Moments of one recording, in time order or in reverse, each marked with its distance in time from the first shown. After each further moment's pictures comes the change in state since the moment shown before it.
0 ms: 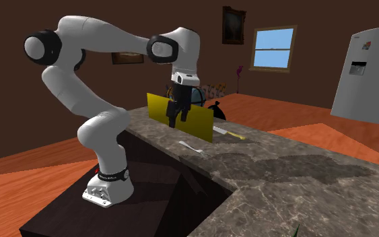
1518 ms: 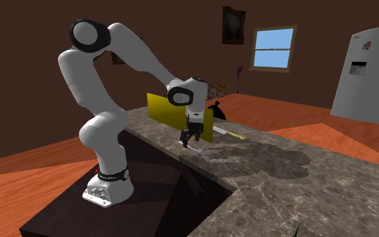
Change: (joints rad) arm 0.092 0.424 0.361 -0.150 0.342 0.642 0.479
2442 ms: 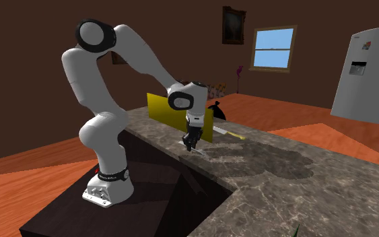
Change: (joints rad) arm -0.004 0.057 0.016 -0.013 -0.002 0.071 0.003
